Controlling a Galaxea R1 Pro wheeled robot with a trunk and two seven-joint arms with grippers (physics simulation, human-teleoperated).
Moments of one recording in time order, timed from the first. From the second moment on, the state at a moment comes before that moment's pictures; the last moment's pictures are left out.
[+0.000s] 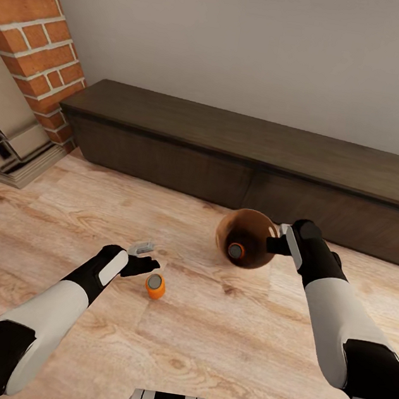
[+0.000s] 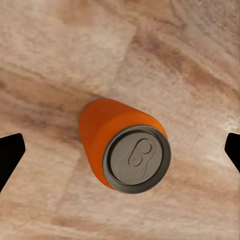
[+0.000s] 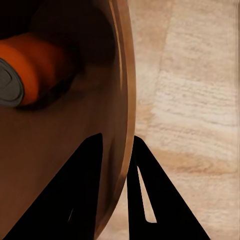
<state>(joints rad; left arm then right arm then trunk) -0.96 -0.02 -0.18 -0.51 0.59 0.64 0.13 -1.14 -0.07 0.01 -0.72 0.00 1.05 -0.02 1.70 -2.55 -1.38</state>
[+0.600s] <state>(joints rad) -0.96 -0.03 -0.18 -0.51 0.59 0.64 0.13 -1.19 -0.06 0.01 -0.73 0.00 1.05 -0.02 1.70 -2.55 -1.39</state>
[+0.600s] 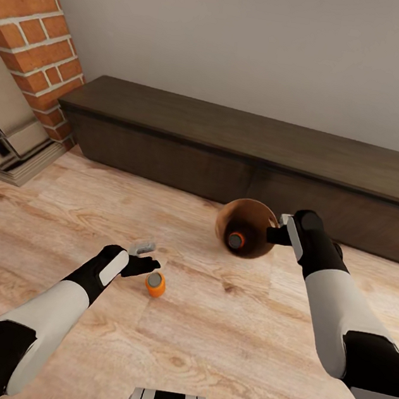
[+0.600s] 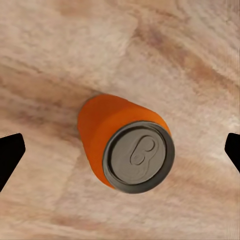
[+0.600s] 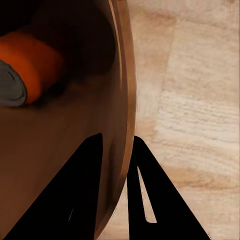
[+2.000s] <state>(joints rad) -0.96 -0.04 -0.18 -0.51 0.59 0.63 0.13 -1.19 -0.05 0.03 -0.76 0.00 1.05 -0.02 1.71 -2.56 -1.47</state>
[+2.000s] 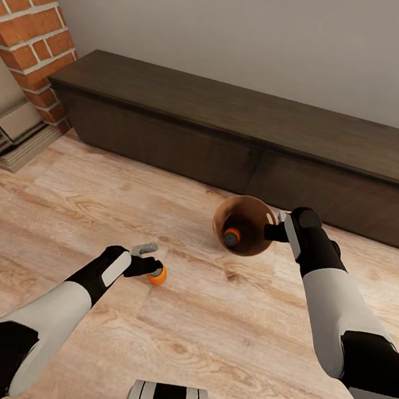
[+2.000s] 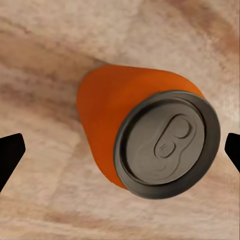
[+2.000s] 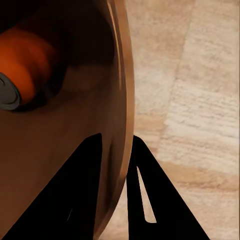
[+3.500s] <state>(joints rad) -0.96 -0.07 -0.19 -0.51 0.59 0.63 0.13 -1.19 -0.04 0.04 -0.80 0.00 1.05 -0.02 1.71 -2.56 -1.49</state>
